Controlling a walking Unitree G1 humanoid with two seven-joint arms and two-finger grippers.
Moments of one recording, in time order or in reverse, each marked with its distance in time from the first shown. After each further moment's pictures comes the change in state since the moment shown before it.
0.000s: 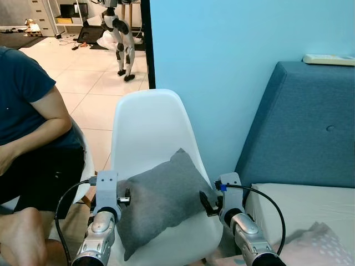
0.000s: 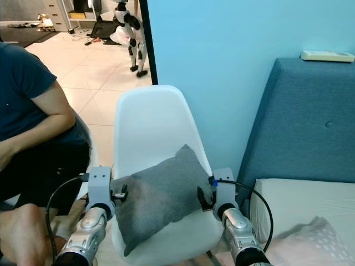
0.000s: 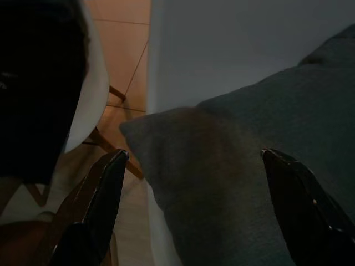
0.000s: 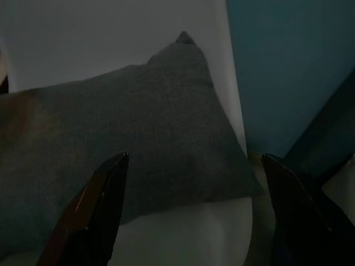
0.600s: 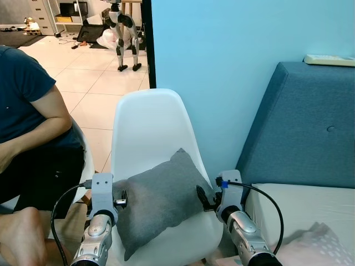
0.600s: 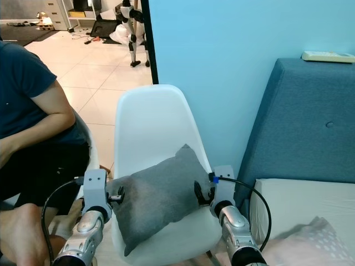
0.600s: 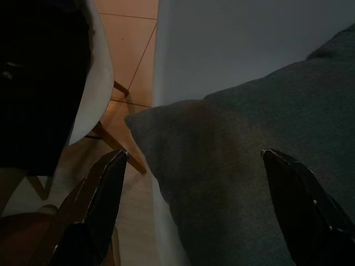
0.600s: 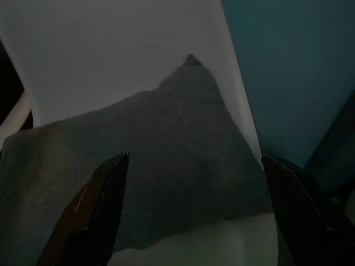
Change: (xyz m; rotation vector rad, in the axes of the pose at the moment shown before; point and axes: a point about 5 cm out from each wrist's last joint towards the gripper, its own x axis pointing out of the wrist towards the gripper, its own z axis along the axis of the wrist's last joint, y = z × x) left arm -0.003 0.005 -0.006 -0.001 0.013 0.003; right arm 0.001 0.004 0.007 0.119 -0.060 0.005
